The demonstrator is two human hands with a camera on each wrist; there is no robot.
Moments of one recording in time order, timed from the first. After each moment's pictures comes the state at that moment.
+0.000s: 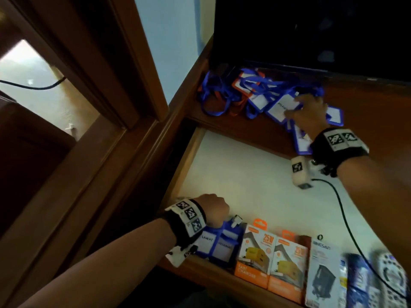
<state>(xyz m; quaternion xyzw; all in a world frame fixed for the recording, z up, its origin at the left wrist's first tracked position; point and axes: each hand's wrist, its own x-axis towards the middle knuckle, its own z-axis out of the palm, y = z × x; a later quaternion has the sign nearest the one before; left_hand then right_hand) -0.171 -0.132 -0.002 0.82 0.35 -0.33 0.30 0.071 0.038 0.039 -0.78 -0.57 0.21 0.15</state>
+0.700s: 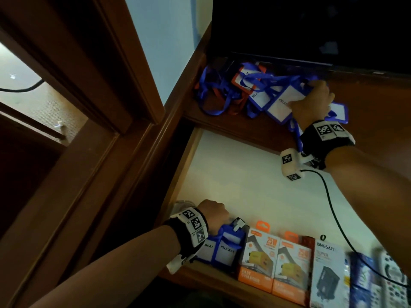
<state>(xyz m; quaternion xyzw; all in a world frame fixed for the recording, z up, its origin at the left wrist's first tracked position) -0.176 -0.130 -0.044 0.85 0.31 -0.33 0.27 0.055 0.063 0.027 -0.82 -0.48 0.14 0.27</state>
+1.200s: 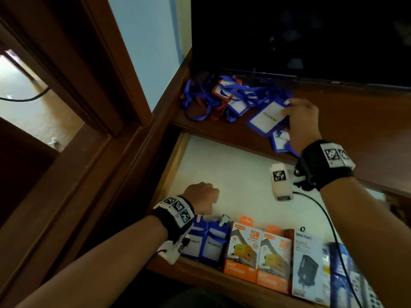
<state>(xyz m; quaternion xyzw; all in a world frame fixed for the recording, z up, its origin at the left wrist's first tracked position) -0.172 -0.123 -0.026 0.82 0.45 -0.19 0.29 0.057 -0.023 0.091 -0.67 -0.31 0.42 0.53</state>
